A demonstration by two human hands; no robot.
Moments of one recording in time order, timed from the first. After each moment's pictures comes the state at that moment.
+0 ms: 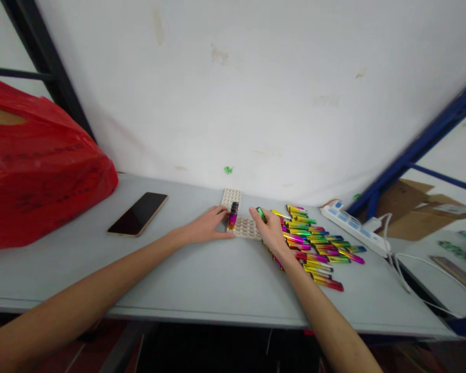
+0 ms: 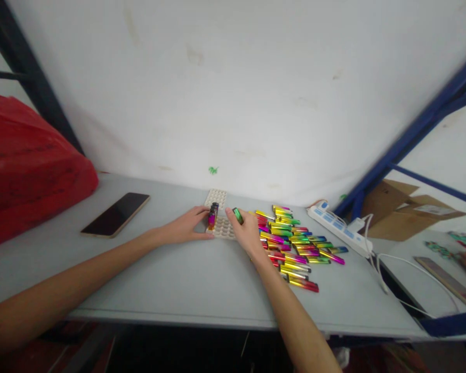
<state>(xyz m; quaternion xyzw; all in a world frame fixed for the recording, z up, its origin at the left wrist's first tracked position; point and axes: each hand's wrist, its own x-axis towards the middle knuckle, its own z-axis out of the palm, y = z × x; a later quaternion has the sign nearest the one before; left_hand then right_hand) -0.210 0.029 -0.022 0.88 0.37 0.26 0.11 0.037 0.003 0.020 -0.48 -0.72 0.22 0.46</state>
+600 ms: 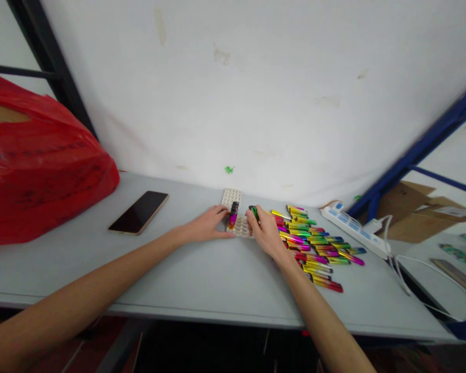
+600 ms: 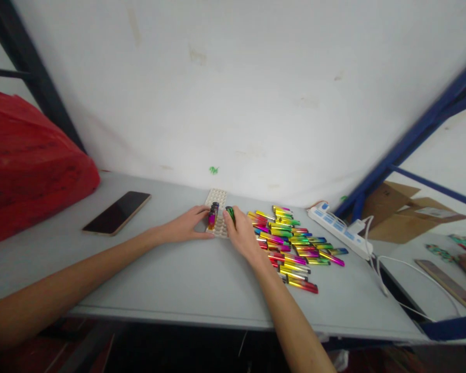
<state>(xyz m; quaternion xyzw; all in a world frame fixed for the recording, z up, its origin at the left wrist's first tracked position) -0.209 0.031 -0.022 0.88 0.37 0.26 0.11 0.033 -0.004 0.023 -0.44 -0.80 0.14 0.39</state>
